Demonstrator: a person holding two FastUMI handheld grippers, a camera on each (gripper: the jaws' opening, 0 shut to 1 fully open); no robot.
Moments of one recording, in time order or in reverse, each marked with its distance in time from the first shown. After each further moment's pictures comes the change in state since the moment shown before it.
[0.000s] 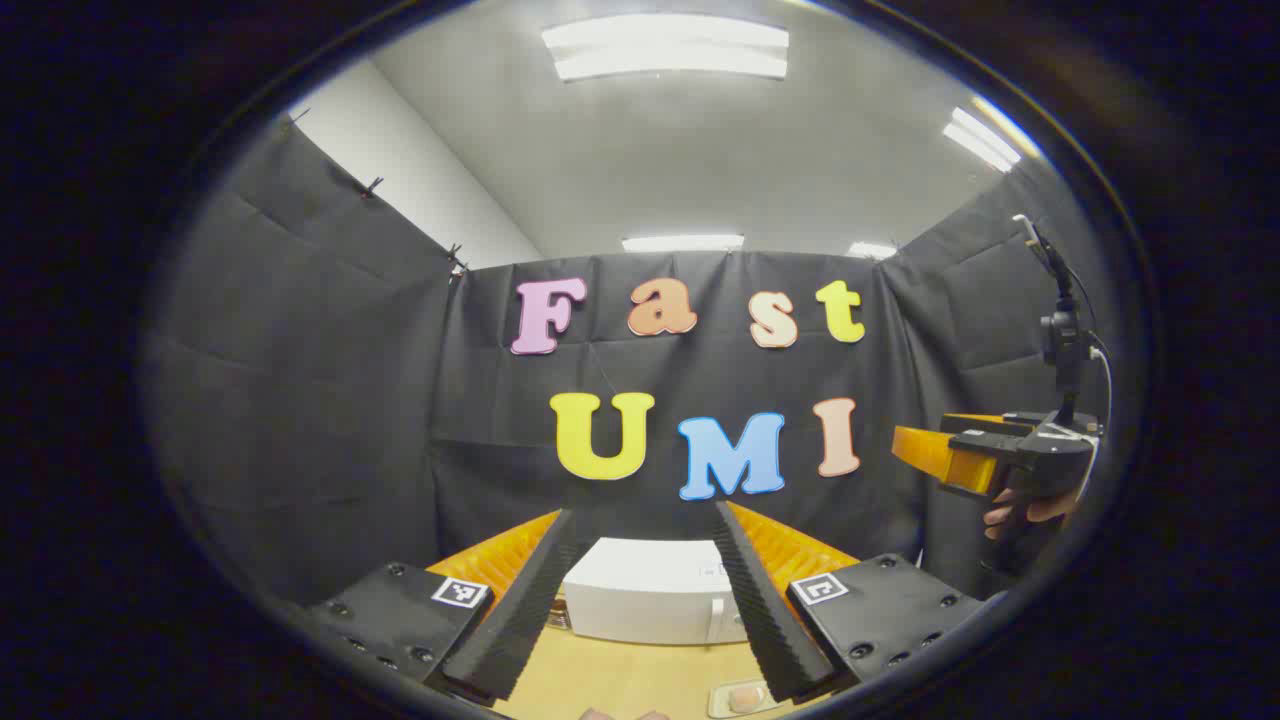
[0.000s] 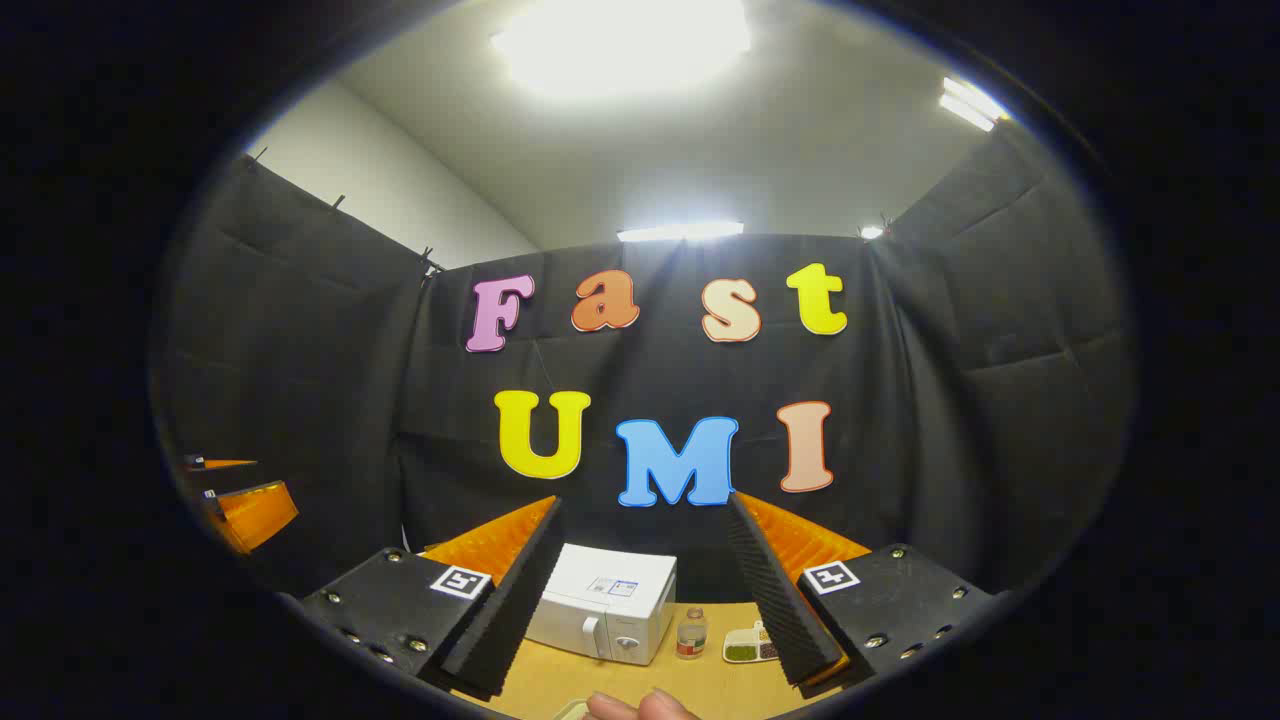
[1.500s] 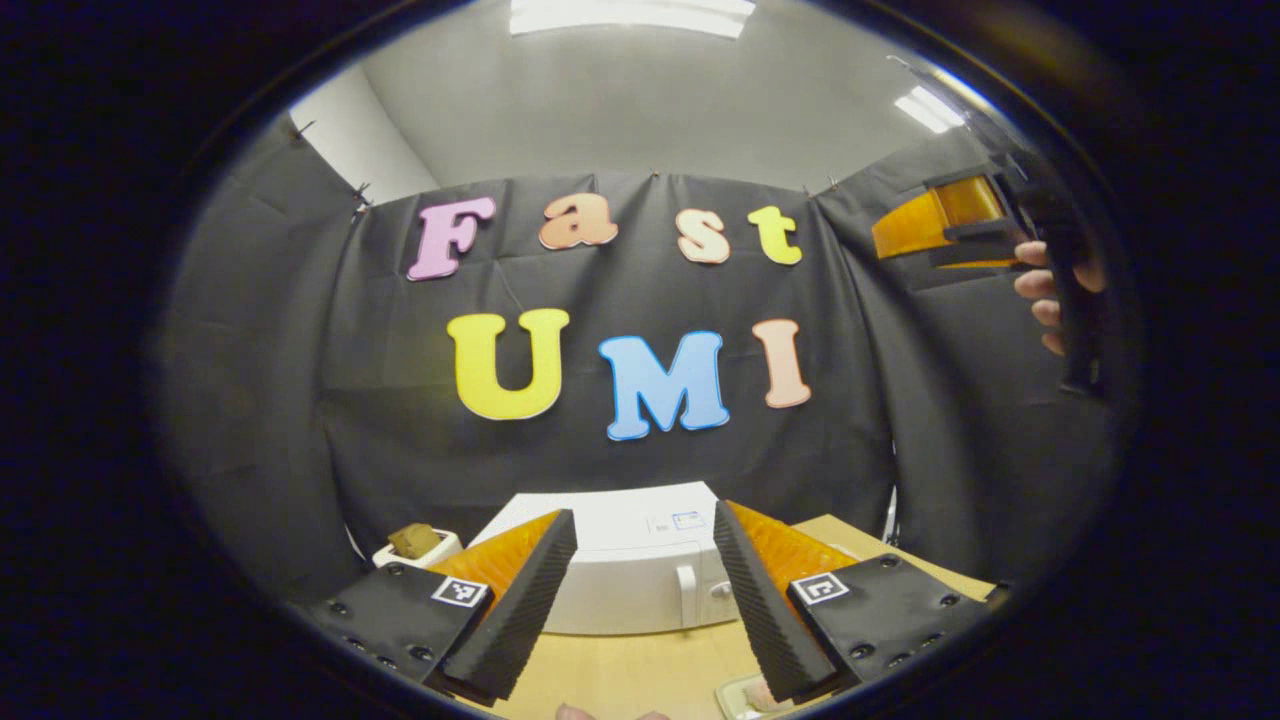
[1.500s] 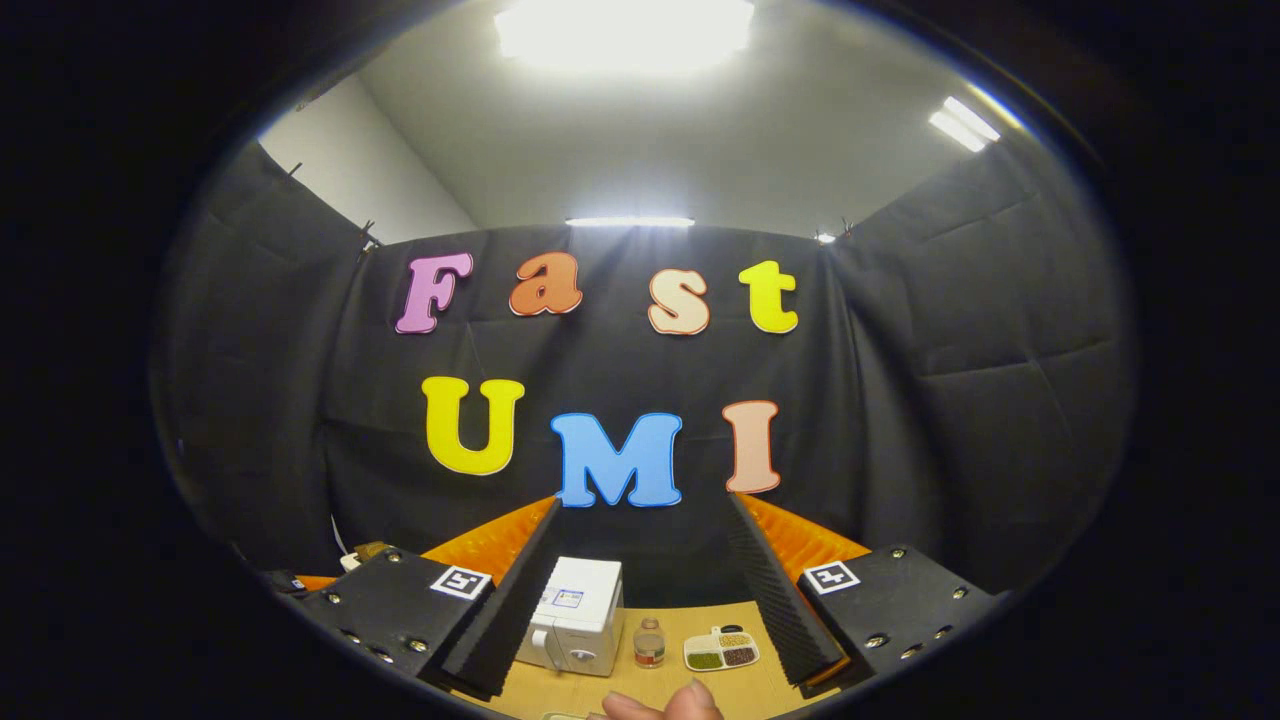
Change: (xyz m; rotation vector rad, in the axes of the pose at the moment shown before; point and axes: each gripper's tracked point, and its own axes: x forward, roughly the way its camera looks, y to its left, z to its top) left arm 0.148 -0.059 -0.204 0.037 0.134 -0.281; right arm 0.058 -0.023 -0.013 -0.067 0.032 -0.223
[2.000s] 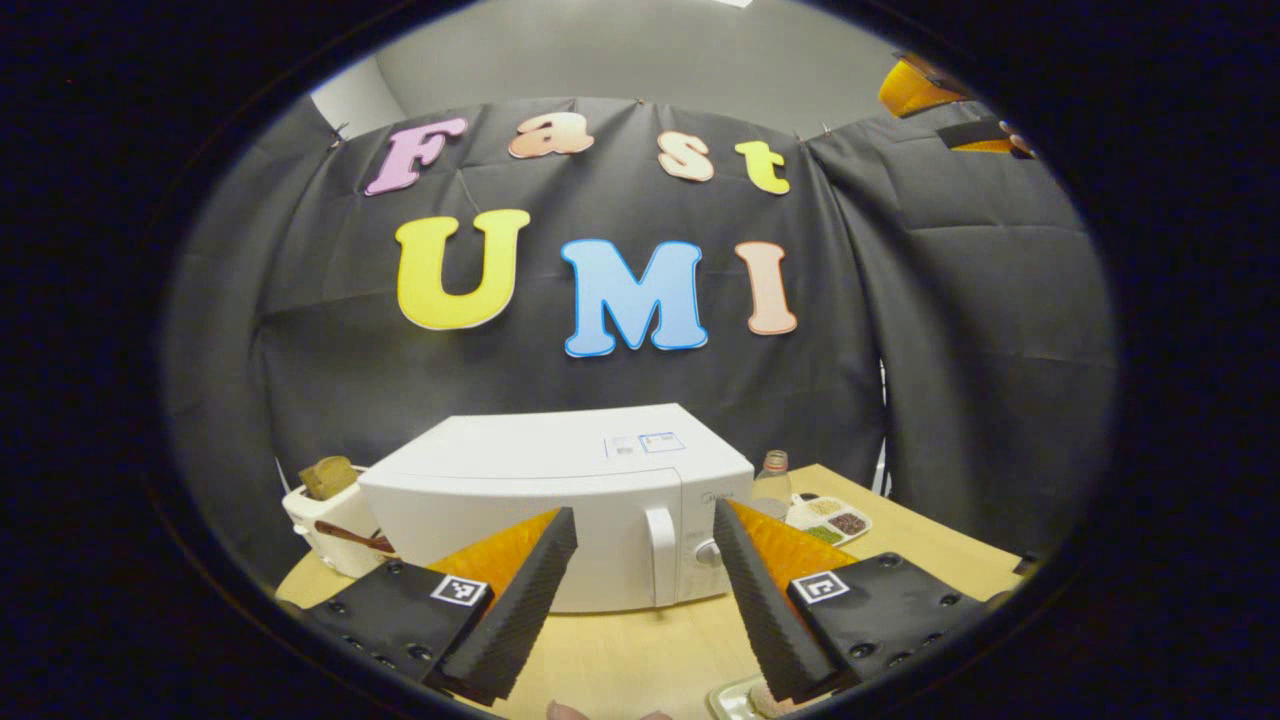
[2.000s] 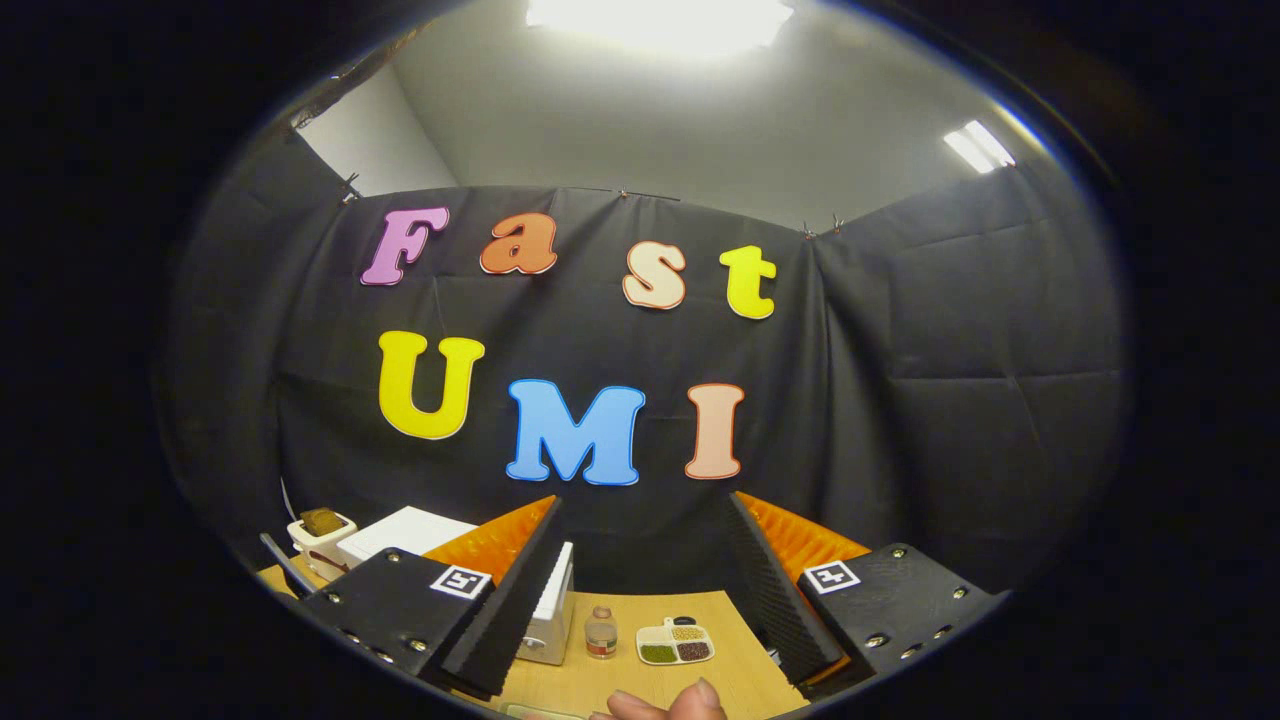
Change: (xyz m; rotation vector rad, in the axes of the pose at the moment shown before) left arm 0.109 -0.032 -0.153 -0.035 0.151 -0.072; right arm 0.028 -0.022 -0.024 -0.105 0.061 -0.112
